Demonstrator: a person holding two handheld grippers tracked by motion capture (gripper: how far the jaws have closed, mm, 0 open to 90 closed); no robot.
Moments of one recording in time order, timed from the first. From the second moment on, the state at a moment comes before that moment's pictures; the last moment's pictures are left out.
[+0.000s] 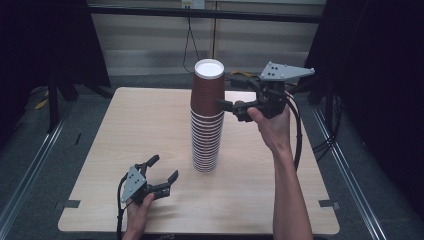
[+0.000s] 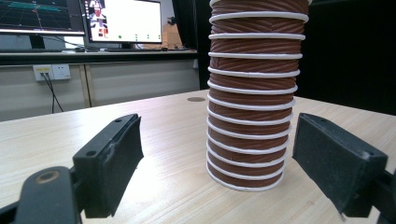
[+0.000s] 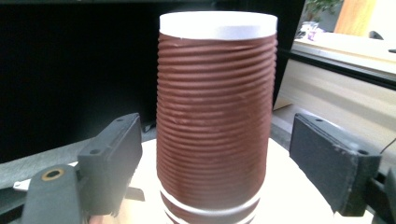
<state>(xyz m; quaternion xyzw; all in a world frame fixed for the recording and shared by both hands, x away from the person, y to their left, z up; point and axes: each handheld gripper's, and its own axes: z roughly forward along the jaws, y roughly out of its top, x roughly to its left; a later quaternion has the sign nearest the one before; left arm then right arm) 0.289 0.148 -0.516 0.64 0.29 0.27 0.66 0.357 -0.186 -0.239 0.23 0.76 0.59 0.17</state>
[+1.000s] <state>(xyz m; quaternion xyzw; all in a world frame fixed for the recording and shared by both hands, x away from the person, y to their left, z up) 0.289 0.148 -0.516 0.65 0.29 0.26 0.66 0.389 -0.149 -0.215 0.21 0.80 0.54 0.15</state>
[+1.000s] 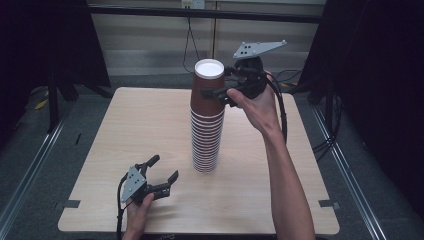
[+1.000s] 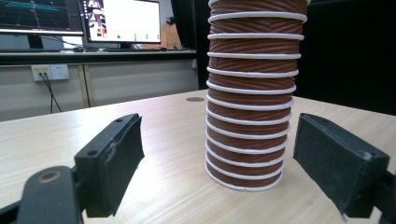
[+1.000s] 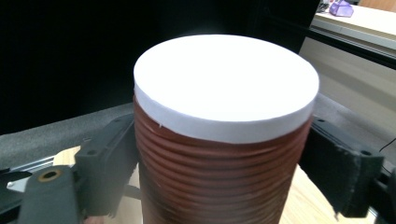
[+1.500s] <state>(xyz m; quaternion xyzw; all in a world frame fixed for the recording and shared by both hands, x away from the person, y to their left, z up) 0.289 0.148 -0.516 0.65 0.29 0.26 0.66 0.389 -0.146 -0.214 0.21 0.80 0.54 0.16</state>
